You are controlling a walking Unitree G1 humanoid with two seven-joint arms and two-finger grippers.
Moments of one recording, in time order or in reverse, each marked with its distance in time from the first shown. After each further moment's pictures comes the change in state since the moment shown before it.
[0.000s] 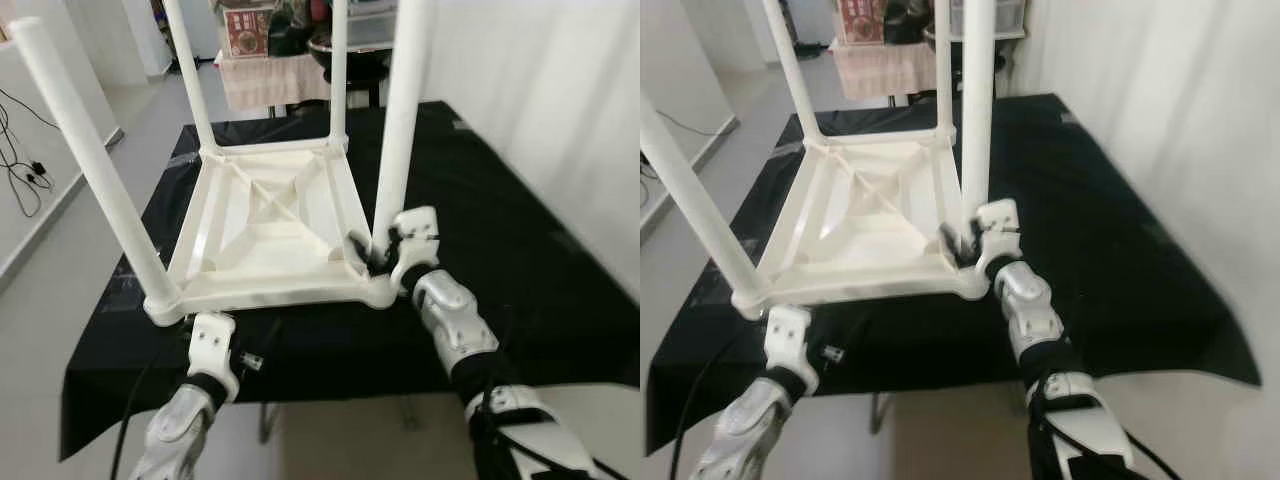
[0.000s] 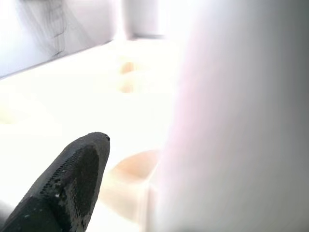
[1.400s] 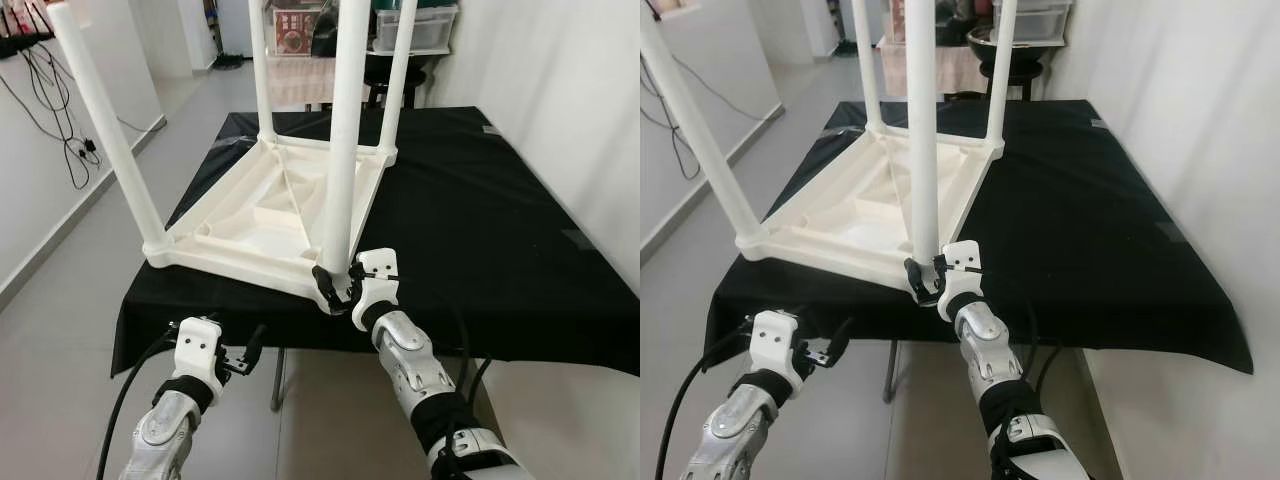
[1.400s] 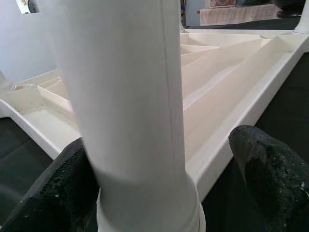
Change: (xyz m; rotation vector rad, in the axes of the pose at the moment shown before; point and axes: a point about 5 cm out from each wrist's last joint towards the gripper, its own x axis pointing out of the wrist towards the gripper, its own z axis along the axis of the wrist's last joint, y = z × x) left arm 0.006 0.020 0.006 0.064 -0.047 0.120; right arm 0.003 0.043 -0.019 0.149 -0.033 -0.167
